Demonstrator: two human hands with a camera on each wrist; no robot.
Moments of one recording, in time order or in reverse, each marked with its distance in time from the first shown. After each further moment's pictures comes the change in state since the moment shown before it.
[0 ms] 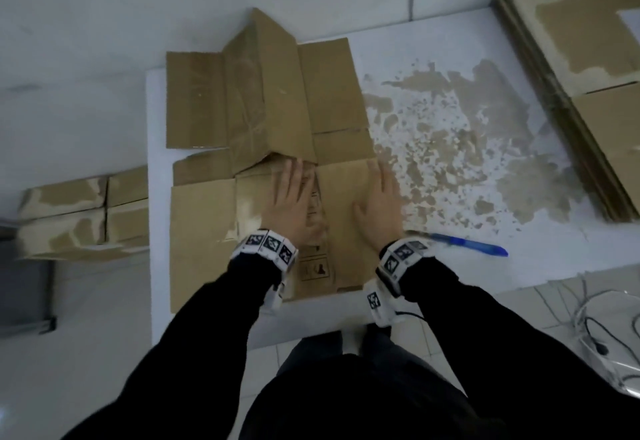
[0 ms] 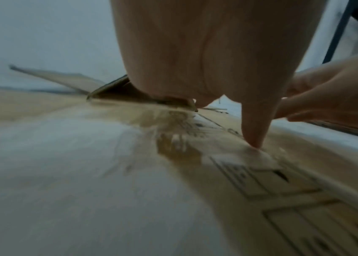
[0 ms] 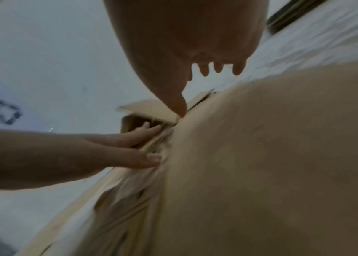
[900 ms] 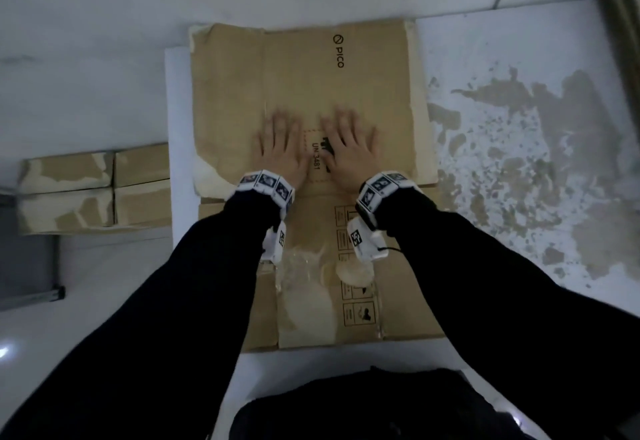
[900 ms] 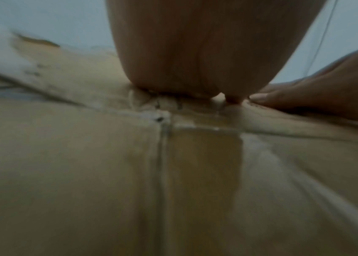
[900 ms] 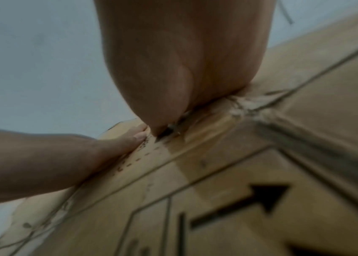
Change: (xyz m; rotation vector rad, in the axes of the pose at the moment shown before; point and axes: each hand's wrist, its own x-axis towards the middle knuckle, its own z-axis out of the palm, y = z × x) left_hand 0.111 -0.127 -0.030 -0.188 0.101 -0.212; right_hand 0.154 -0.116 0.054 -0.325 -0.292 -0.275
